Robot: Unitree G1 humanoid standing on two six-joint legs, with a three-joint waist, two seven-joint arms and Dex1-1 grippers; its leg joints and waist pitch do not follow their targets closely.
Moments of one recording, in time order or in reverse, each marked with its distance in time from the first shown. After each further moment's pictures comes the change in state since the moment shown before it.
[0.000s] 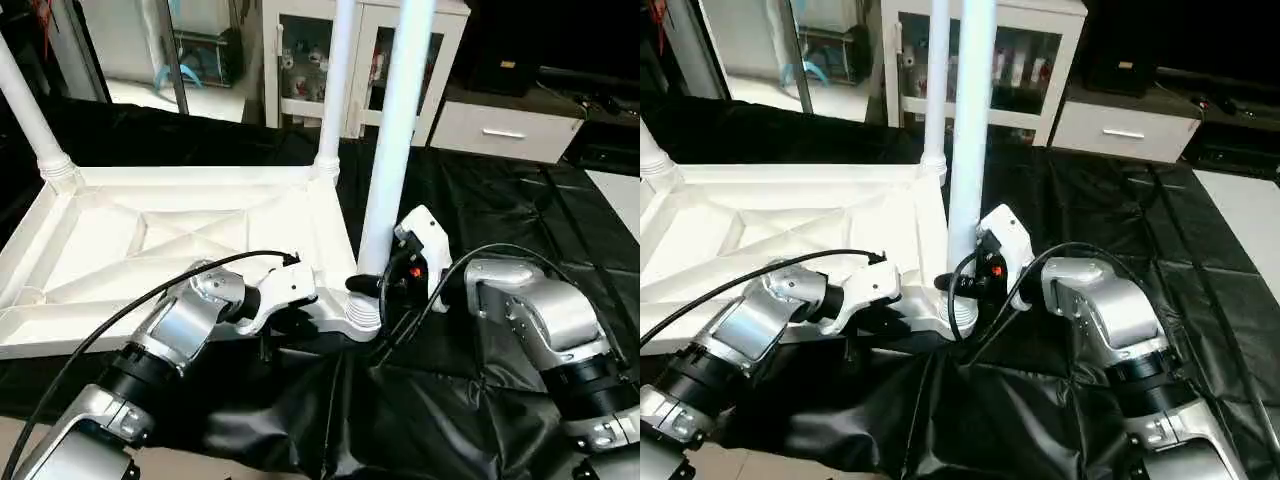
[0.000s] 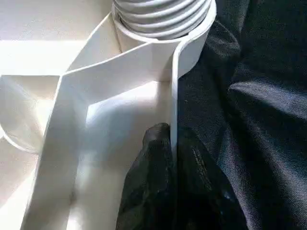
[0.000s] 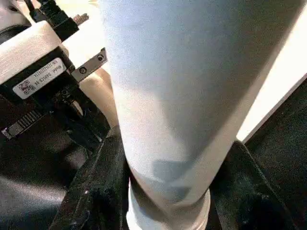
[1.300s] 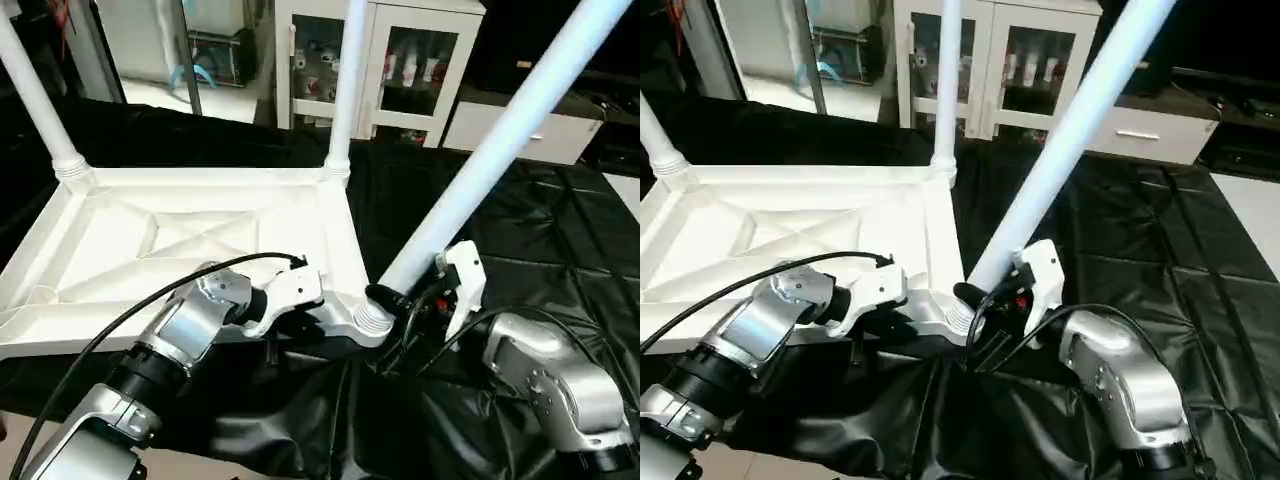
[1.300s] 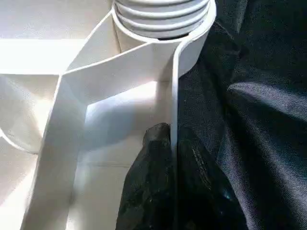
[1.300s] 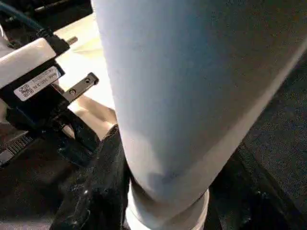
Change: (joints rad) left arm -0.008 -0.017 -0.012 0.023 -0.004 -0.023 -0.017; right arm 0.340 0.067 -0.143 -0.222 0.050 -0.153 -0.153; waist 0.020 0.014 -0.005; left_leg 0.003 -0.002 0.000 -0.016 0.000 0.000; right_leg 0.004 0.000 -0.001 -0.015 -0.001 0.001
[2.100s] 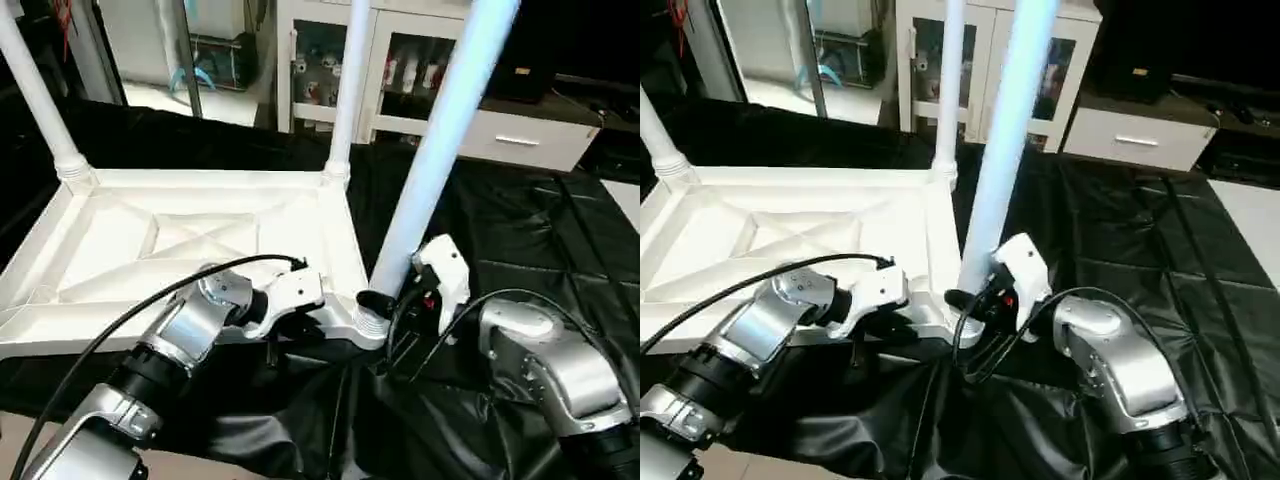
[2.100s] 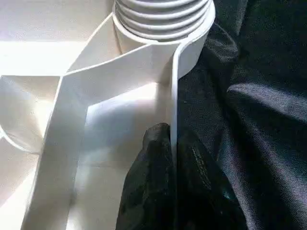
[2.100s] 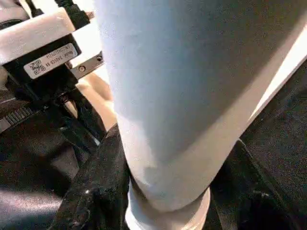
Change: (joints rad) left arm -0.001 -0.002 -0.005 0.021 0.001 -0.011 0.009; right arm -0.072 -0.059 0.107 0.021 -0.081 0.011 0.023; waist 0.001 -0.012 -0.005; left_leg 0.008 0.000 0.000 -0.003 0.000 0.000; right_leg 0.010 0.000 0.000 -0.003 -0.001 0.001
